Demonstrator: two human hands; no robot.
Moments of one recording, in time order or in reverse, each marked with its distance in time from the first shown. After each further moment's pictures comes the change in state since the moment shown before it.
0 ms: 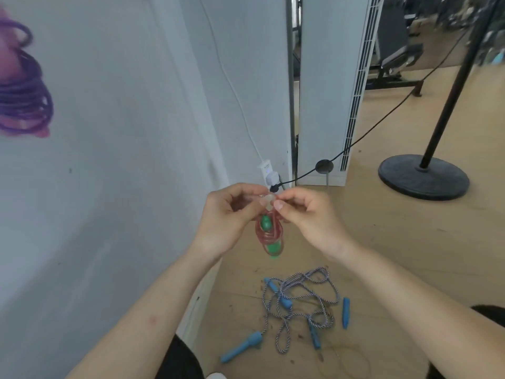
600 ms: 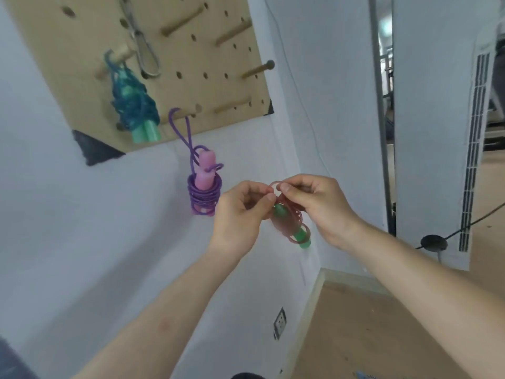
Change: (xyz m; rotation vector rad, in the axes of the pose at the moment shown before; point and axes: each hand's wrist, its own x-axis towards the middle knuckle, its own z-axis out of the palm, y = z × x) left_hand -0.011 0.165 -0.098 0.273 0.405 0.225; right_hand 0.087 -0.178 0.088 0.389 -0.172 -0.184
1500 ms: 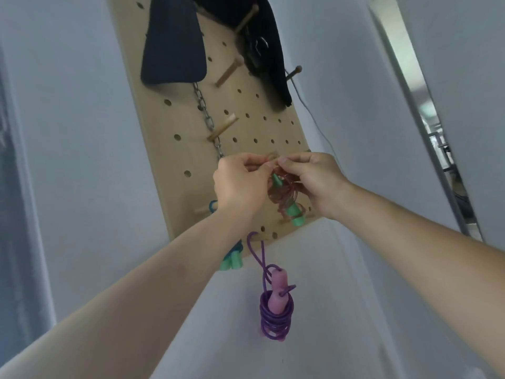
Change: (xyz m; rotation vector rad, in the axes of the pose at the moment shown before) left_hand 0.139 0.195 -0.084 0.266 0.409 0.288; right_hand 0.146 -0.197 0.096 0.171 -0.015 -0.183
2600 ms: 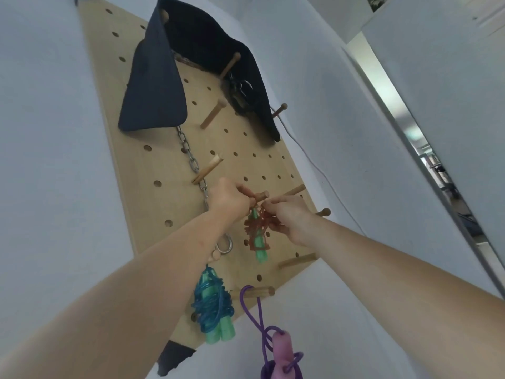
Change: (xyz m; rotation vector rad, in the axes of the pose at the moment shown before) left_hand 0.124 -0.031 0.036 0.423 -0.122 -0.042; right_hand 0.094 0.046 0.017 0.043 0.030 0.190
